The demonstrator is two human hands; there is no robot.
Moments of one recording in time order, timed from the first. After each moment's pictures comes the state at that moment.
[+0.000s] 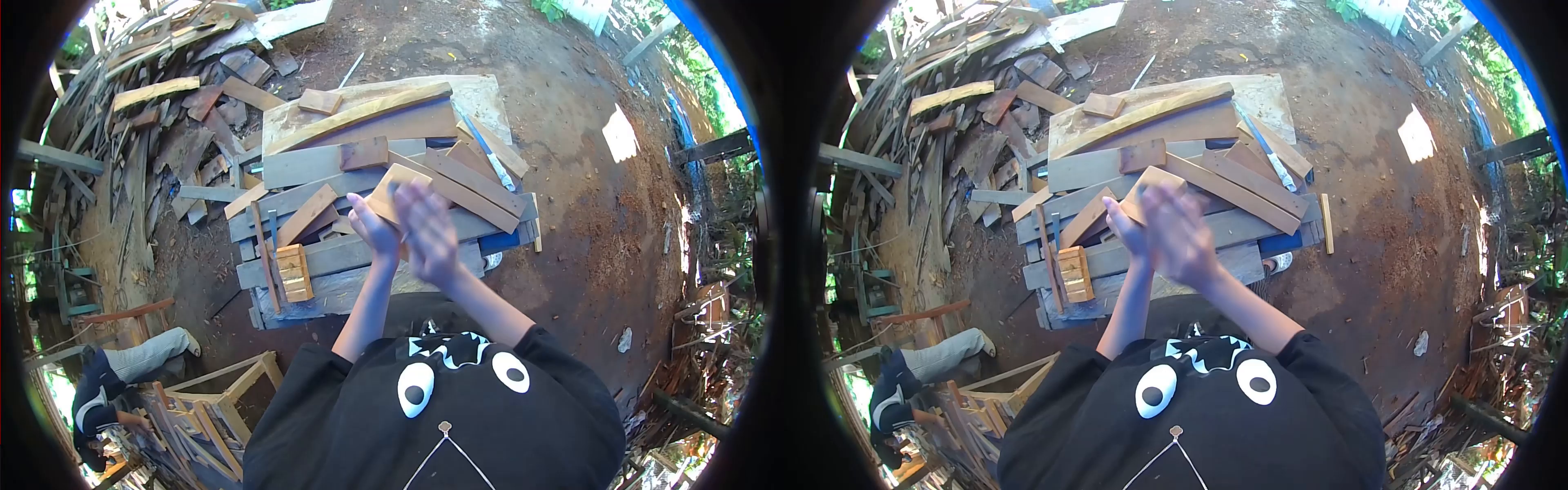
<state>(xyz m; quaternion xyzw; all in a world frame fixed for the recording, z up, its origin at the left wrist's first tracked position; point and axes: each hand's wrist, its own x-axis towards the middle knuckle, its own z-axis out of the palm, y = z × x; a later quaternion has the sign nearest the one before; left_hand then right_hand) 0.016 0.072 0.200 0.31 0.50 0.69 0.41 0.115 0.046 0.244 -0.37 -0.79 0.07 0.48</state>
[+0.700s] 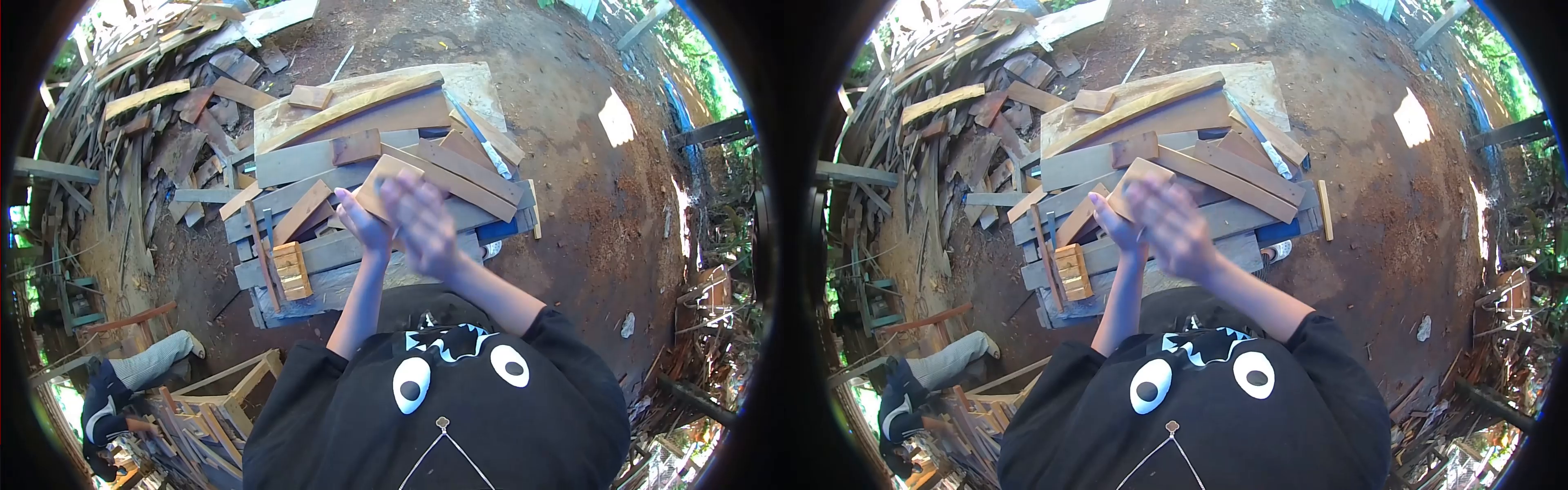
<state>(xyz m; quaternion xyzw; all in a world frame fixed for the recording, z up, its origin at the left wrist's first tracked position) 0.014 0.070 0.203 0.29 0.46 0.71 0.45 0.124 0.057 0.253 -0.36 -0.80 0.07 0.49</state>
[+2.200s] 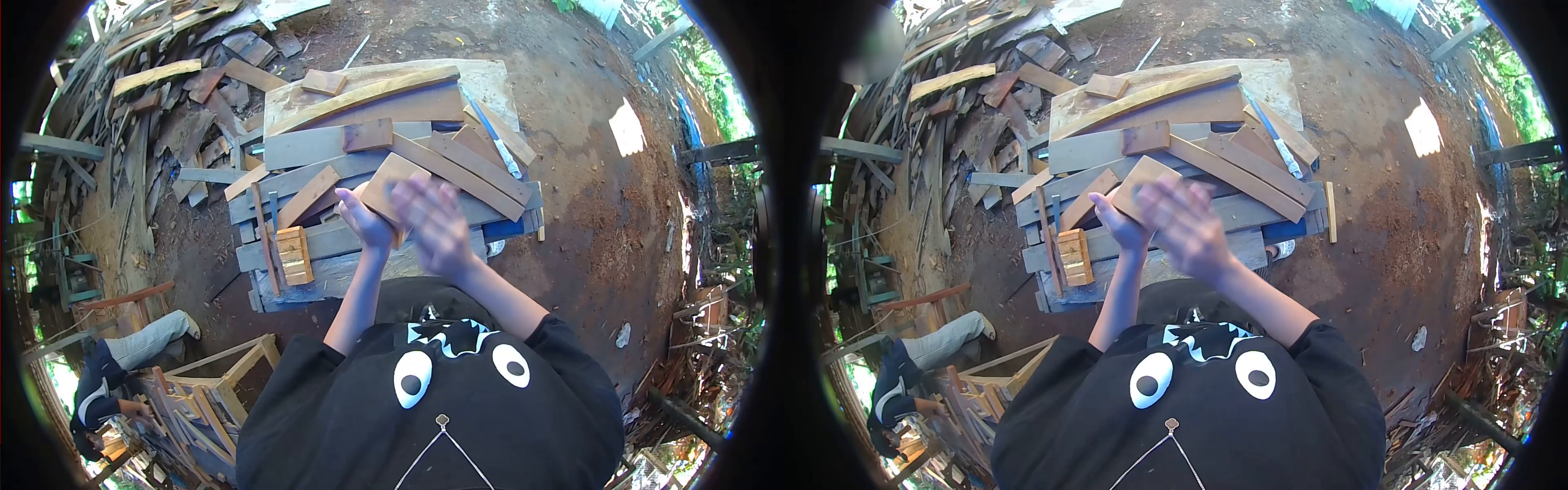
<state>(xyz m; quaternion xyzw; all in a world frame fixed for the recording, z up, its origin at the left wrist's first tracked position) 0.001 0.056 0.202 0.29 0.46 0.71 0.44 0.125 0.039 0.245 -0.36 -0.84 0.08 0.40</state>
